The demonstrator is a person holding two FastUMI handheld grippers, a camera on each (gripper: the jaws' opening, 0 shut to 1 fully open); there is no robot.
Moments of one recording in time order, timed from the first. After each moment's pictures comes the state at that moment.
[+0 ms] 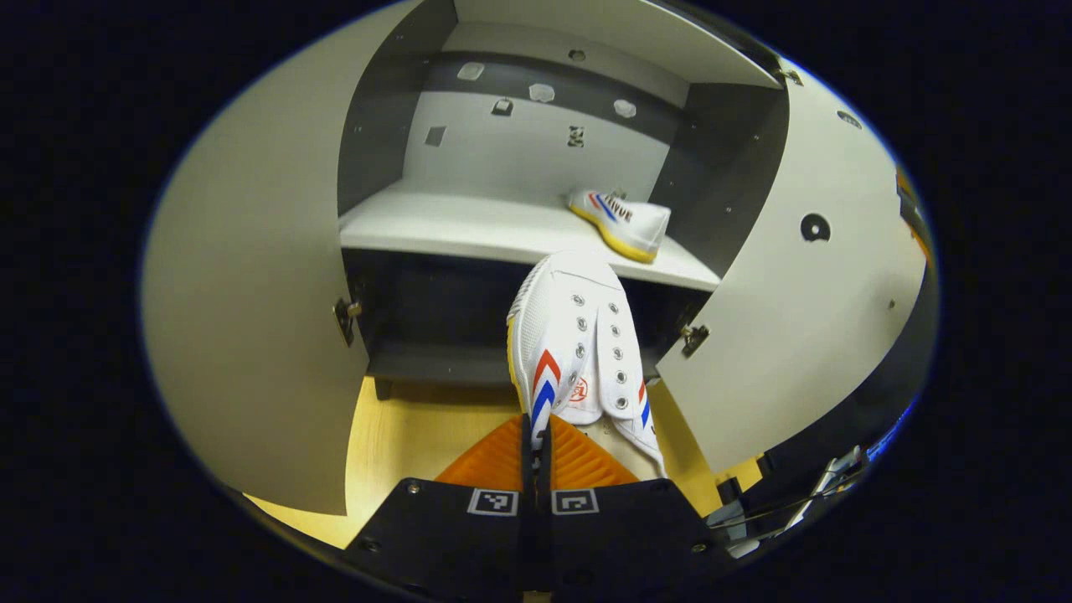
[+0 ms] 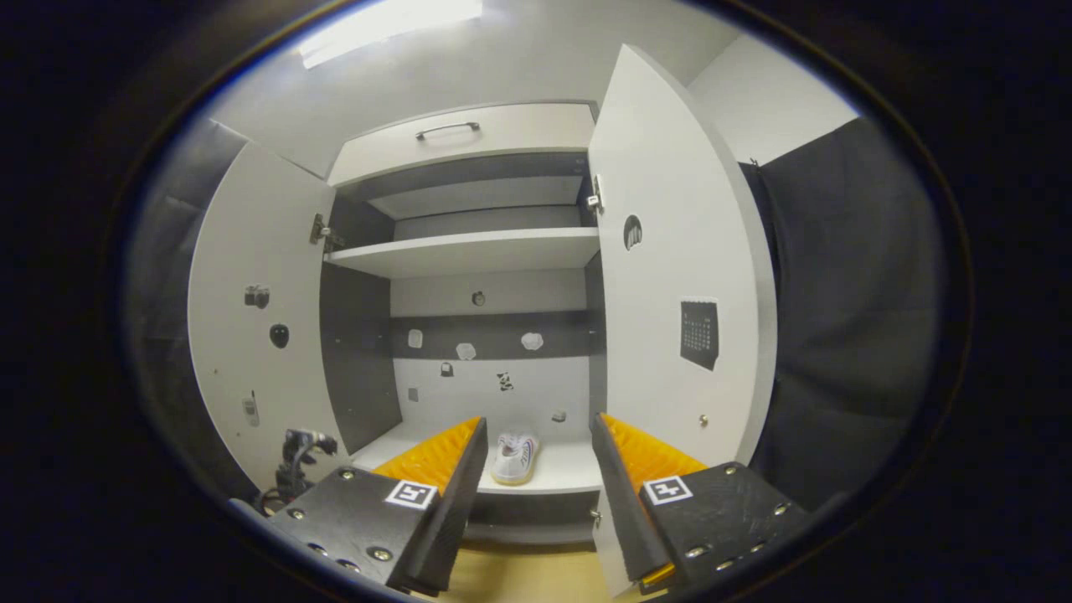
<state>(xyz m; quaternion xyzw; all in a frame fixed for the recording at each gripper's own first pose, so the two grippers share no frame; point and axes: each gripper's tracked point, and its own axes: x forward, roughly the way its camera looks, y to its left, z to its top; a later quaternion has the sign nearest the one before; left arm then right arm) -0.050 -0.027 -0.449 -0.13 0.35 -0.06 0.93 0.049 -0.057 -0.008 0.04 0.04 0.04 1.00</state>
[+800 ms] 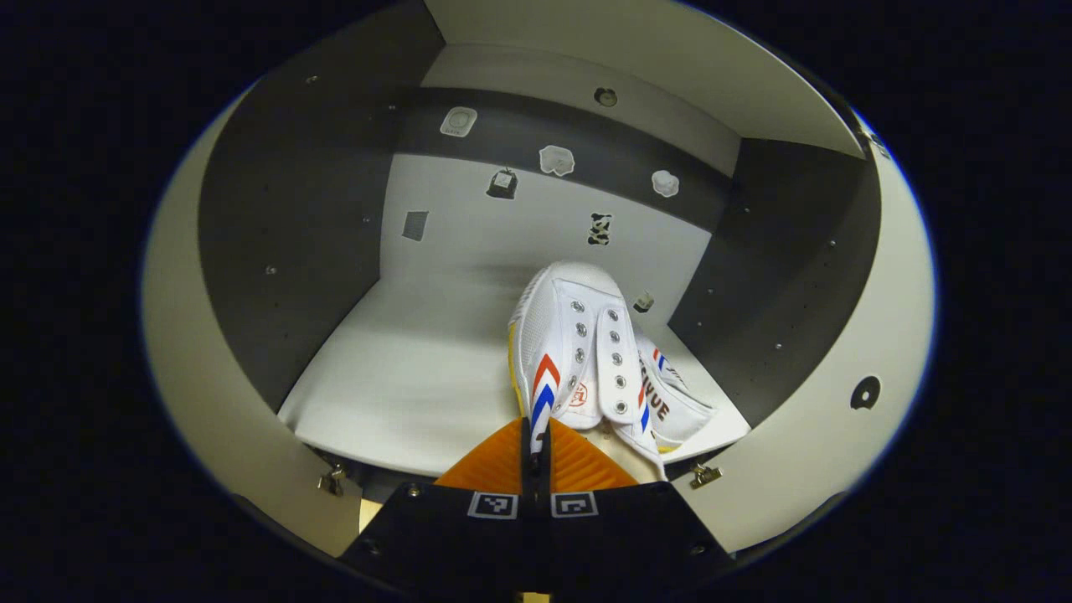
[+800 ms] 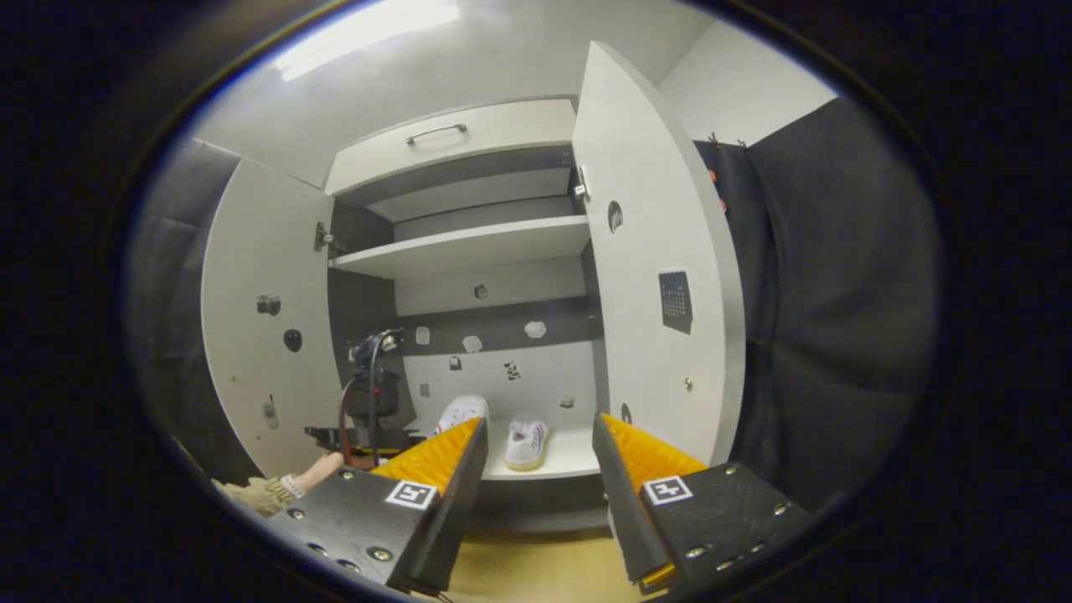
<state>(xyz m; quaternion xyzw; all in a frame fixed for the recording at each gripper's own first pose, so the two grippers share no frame) -0.051 -0.026 -0.444 -0.14 0.30 -0.02 0.94 0.021 -0.063 -0.019 0.07 0.06 0.04 0.99</state>
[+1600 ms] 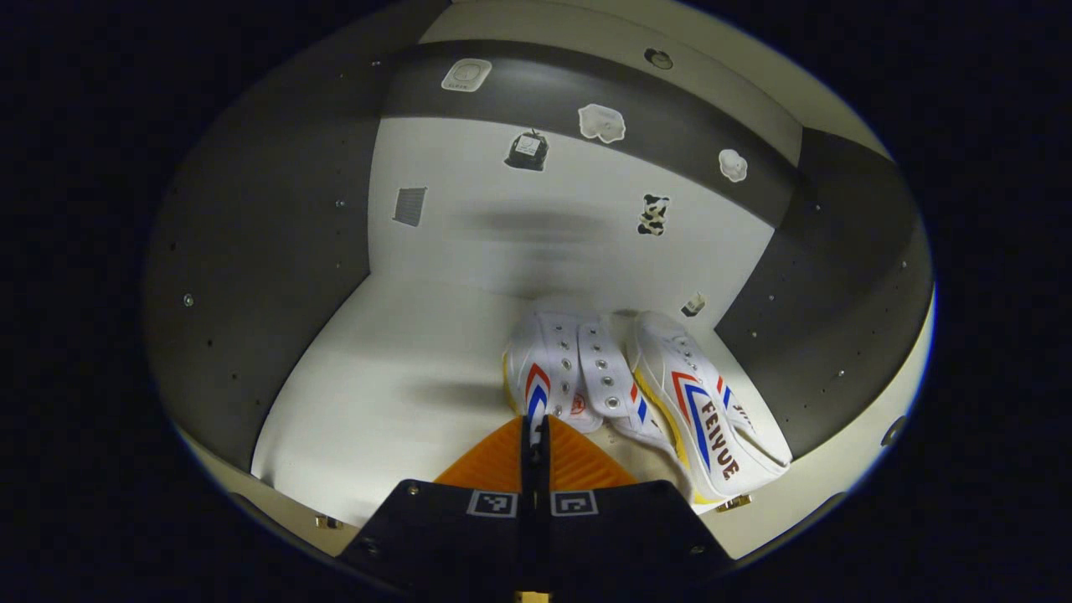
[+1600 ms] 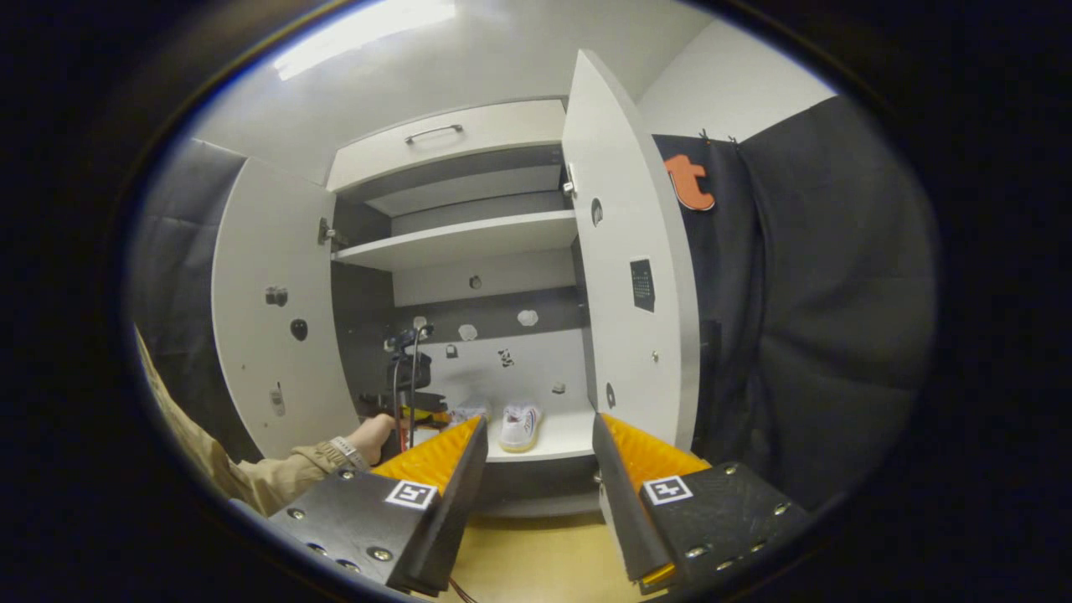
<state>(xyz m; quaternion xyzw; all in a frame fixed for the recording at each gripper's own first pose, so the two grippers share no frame) -0.053 -0.024 -0.450 -0.13 0.34 0.00 0.93 -0.015 -0.070 -0.019 0.07 0.07 0.04 0.99</state>
